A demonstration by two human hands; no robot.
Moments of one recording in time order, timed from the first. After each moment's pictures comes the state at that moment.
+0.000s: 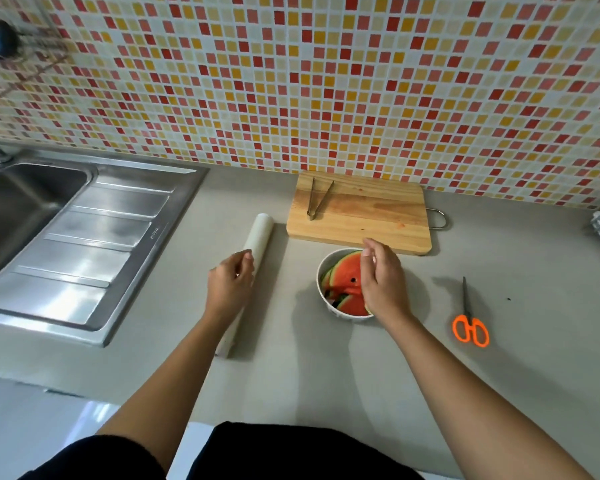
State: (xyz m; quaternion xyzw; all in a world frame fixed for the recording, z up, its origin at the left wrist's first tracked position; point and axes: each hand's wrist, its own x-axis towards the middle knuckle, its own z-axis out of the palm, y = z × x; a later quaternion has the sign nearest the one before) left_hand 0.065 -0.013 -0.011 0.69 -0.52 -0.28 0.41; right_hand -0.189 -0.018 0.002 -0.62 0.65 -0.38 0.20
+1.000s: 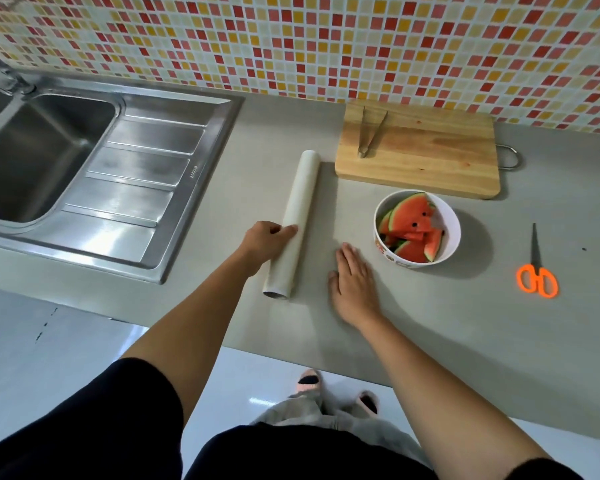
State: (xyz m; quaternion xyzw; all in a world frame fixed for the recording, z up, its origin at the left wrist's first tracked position) left_hand 0.117 -0.013 -0.036 0.72 -0.44 -0.49 0.21; right_hand -0.070 0.049 -0.091 -0.73 0.64 -0.11 0.22
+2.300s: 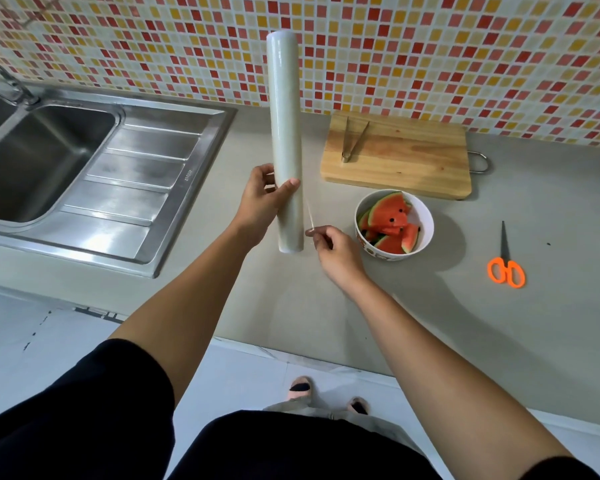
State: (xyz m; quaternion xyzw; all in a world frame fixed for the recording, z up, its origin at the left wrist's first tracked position) left_hand 0.084 -0.017 0.027 0.56 -0.43 -0.51 0.49; right_hand -0.062 0.037 -0.012 -0.54 0.61 -0.36 0.46
